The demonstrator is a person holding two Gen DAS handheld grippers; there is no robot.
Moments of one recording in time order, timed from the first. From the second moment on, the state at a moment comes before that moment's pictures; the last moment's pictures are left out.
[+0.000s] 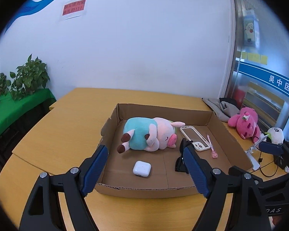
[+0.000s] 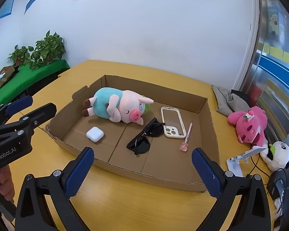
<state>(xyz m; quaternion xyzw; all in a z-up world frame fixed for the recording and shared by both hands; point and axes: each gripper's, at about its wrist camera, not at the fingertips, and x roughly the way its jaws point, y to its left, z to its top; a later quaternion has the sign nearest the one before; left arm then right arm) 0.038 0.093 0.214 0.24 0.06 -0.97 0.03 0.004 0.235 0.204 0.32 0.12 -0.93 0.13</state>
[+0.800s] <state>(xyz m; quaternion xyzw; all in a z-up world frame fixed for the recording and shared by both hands) 0.029 0.100 0.210 0.26 0.07 -0.96 0.06 -0.011 0.243 0.190 0.33 0.12 -0.93 0.14</state>
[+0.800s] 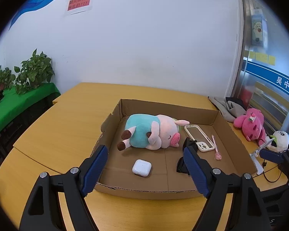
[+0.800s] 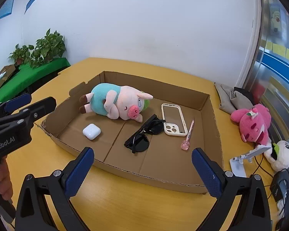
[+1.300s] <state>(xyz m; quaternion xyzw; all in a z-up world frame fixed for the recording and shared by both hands) 0.027 0.102 0.208 0.27 0.06 -0.96 0.06 -0.026 0.249 0.184 0.34 0.09 -0.93 0.14</state>
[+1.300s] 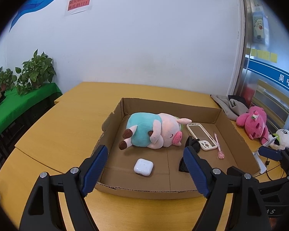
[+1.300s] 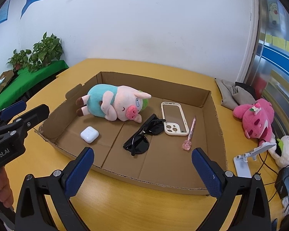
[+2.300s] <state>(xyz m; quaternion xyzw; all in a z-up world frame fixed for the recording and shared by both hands) 0.025 0.096 0.194 0.29 0.07 -0.95 0.04 -0.022 0.242 0.182 0.35 0.10 -0.92 0.12</state>
